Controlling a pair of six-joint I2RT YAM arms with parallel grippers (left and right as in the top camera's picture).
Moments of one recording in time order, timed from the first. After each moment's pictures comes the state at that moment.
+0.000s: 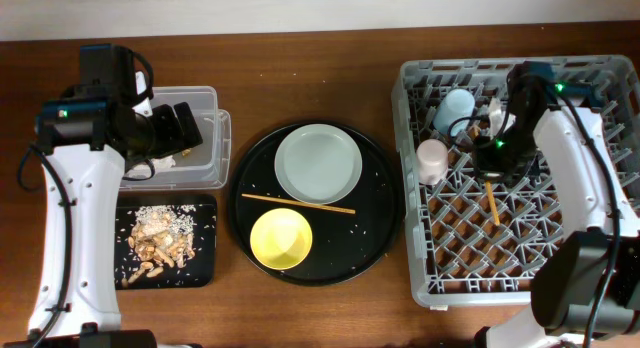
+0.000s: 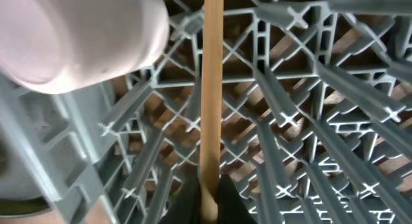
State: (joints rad) left arm 0.06 1.59 1.67 -1.26 0.02 -0.28; right arm -0.13 1.76 1.50 -1.32 -0.07 -0.01
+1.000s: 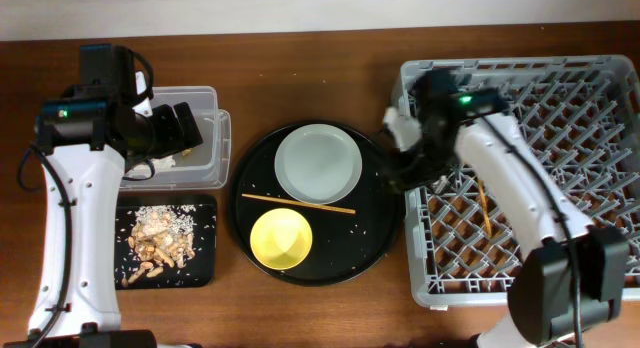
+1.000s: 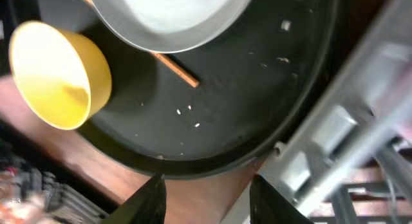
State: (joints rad) left arm 0.06 1.59 1.67 -1.26 0.02 -0.28; right arm 0.25 1.76 1.48 -1.23 -0.36 -0.13
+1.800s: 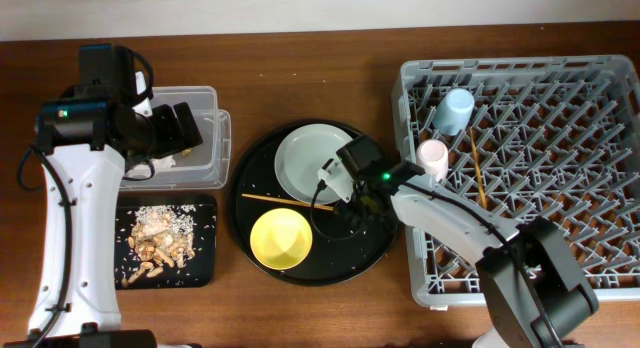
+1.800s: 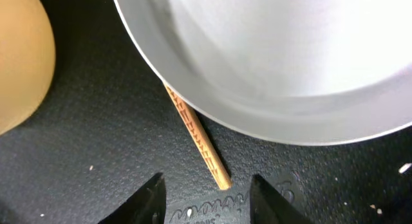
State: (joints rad) left arm 0.06 1.59 1.67 -1.26 0.02 -0.28; right arm 0.56 1.76 1.06 -0.56 -0.13 -0.30
